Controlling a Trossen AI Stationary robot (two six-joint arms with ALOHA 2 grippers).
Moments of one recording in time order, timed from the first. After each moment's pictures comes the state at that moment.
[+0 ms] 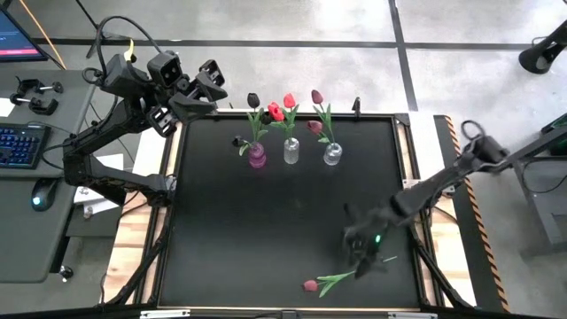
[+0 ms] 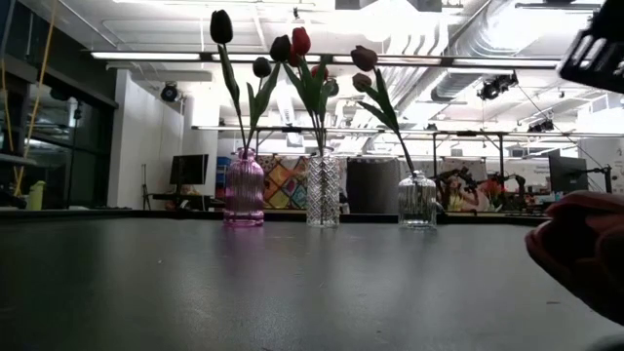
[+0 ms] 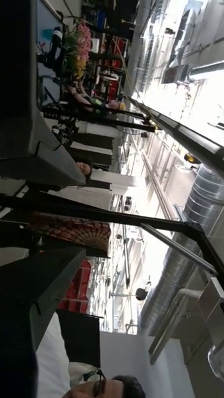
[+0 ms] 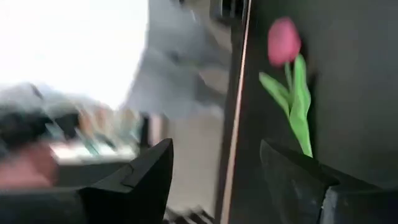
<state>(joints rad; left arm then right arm) 0.39 1.18 1.50 0.28 0.73 -0.56 0.51 1.25 0.72 -0.11 -0.47 0.79</state>
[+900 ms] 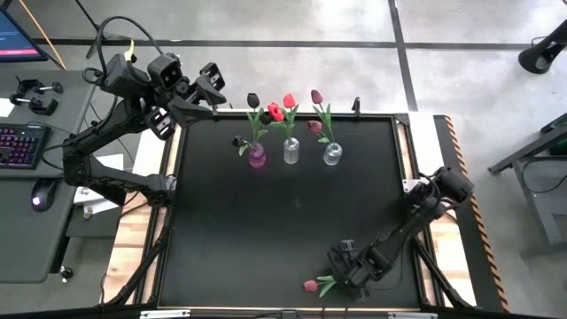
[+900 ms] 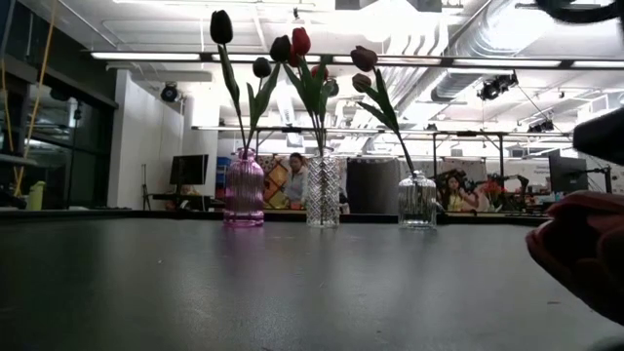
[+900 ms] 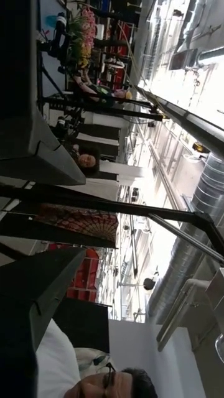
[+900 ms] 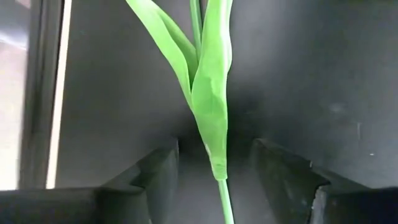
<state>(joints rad) 0.39 1.18 1.50 0.27 0.78 -0.56 0.75 1.86 1.05 -0.48 0.02 0.60</state>
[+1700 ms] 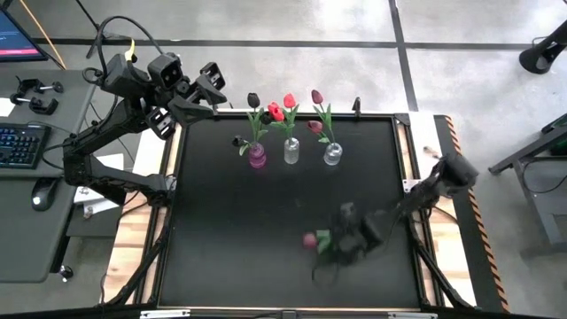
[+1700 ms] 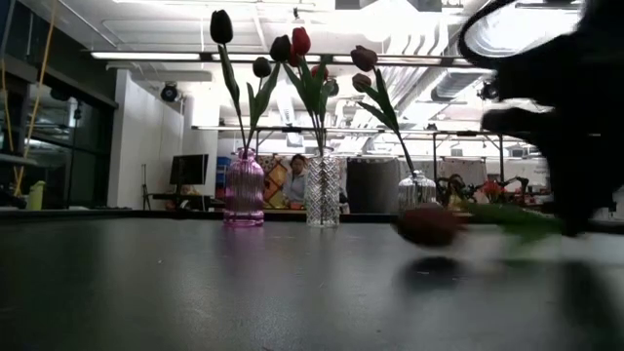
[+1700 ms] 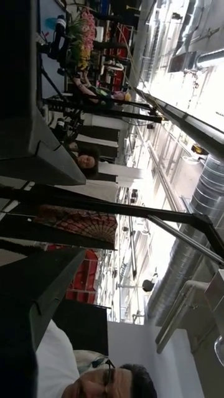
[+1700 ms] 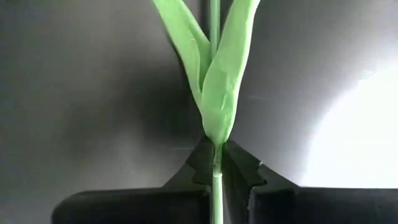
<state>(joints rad) 0.39 1.18 1.50 0.27 0.78 -0.56 0.59 1.71 0.99 -0.76 0.22 0.30</state>
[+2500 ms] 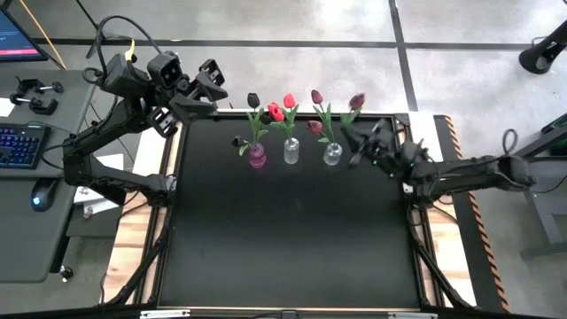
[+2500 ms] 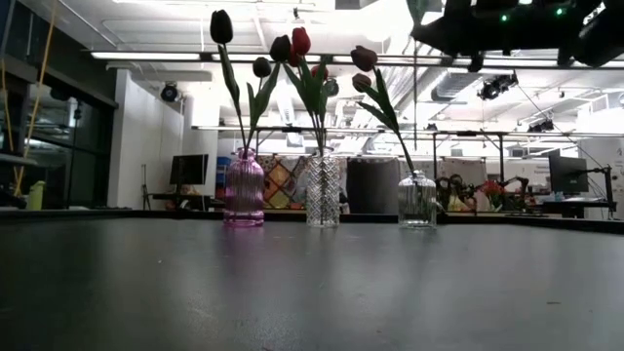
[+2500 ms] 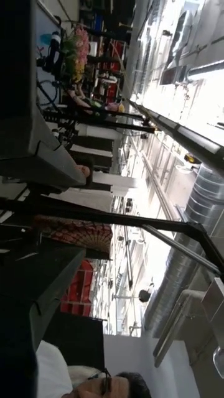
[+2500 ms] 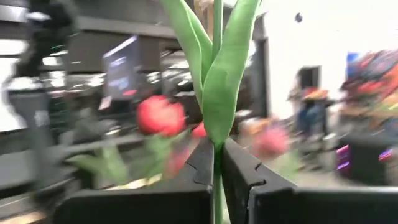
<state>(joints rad) 0.39 1.18 1.50 0.27 0.73 -0.54 -0.14 0.95 0.38 0.88 0.43 -0.06</state>
